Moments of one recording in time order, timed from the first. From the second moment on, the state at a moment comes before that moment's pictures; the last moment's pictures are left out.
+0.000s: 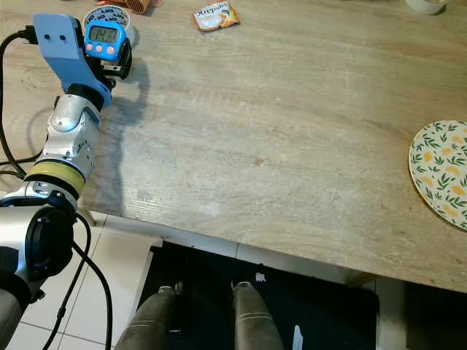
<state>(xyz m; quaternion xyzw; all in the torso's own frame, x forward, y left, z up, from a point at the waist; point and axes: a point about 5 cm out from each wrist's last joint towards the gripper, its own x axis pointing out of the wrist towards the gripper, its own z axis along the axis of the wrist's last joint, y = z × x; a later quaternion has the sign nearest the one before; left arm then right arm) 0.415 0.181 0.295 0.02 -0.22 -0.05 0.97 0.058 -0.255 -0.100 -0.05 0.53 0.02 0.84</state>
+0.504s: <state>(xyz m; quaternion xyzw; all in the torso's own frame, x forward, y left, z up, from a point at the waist) 0.415 0.186 0.314 0.03 -0.24 -0.03 0.97 0.053 -0.270 -0.093 -0.06 0.52 0.03 0.85</state>
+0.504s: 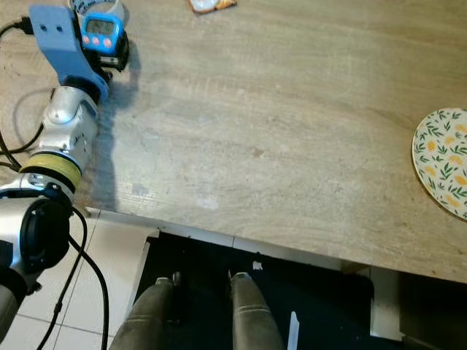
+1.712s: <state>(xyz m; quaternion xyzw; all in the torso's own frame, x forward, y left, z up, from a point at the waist) 0.412 0.197 0.333 0.07 -0.27 0.01 0.96 0.049 -0.268 -0.091 -0.06 0.51 0.03 0.86</state>
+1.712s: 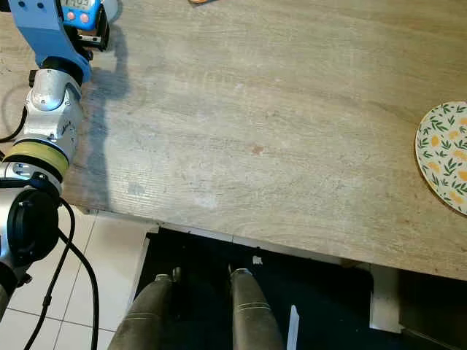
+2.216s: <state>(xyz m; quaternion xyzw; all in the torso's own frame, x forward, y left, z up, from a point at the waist) 0.412 0.198 0.330 0.07 -0.26 0.01 0.96 0.049 -0.268 -0.090 -0.05 0.50 0.02 0.86</state>
